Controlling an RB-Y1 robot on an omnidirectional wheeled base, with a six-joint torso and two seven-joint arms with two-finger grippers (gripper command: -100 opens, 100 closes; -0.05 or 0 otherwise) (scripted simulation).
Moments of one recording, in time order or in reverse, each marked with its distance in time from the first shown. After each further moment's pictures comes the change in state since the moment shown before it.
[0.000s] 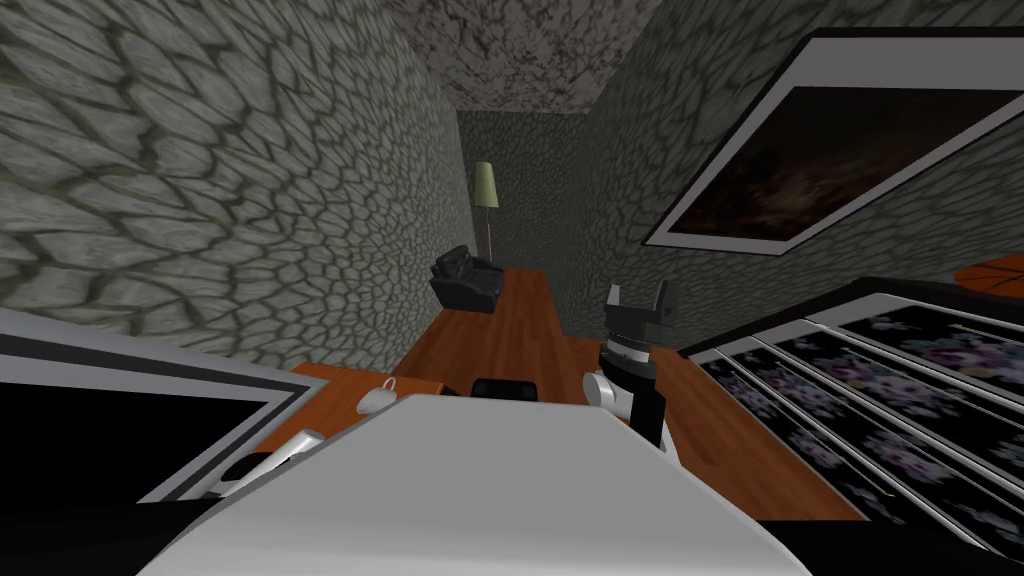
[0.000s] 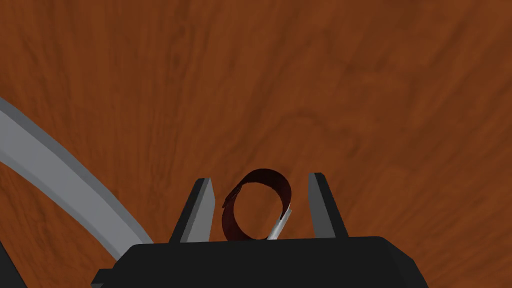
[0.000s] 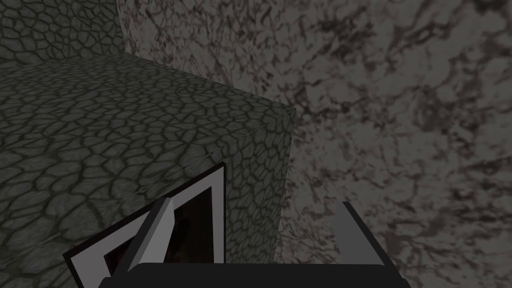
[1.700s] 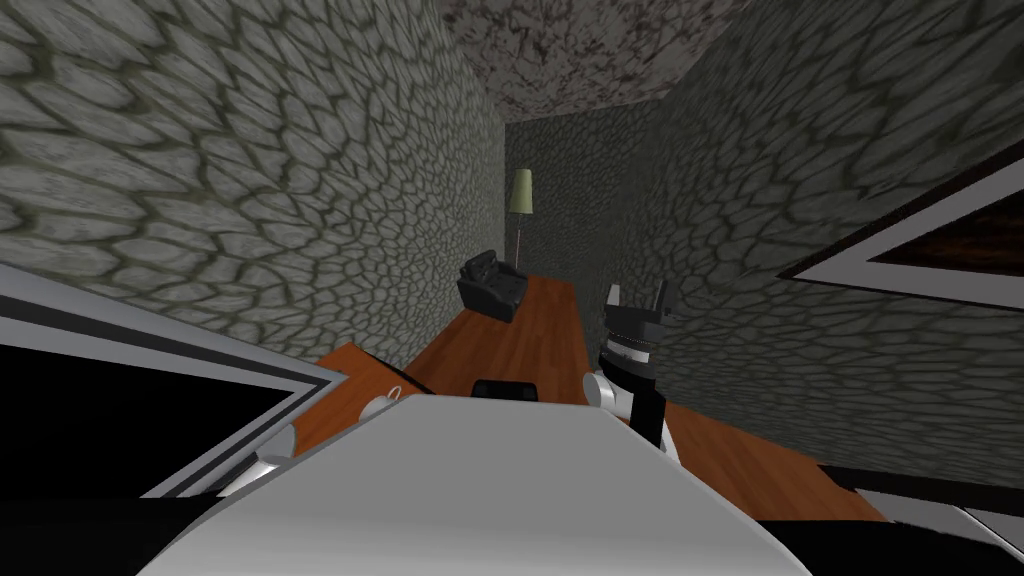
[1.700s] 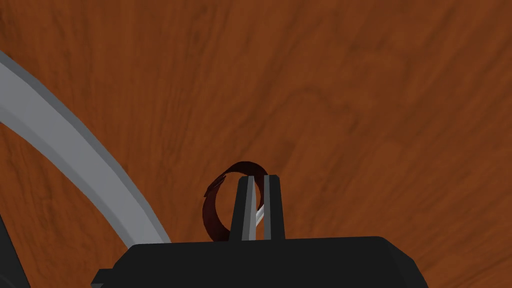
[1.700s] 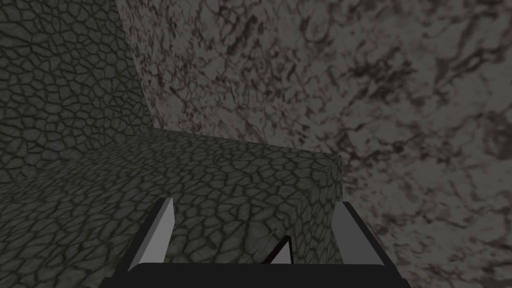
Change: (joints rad) left arm 0.123 -0.069 0.008 -0.209 0.148 0.078 -0.302; right arm 0.000 0.000 0.000 0.000 0.000 0.000 0.000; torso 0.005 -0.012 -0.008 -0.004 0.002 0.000
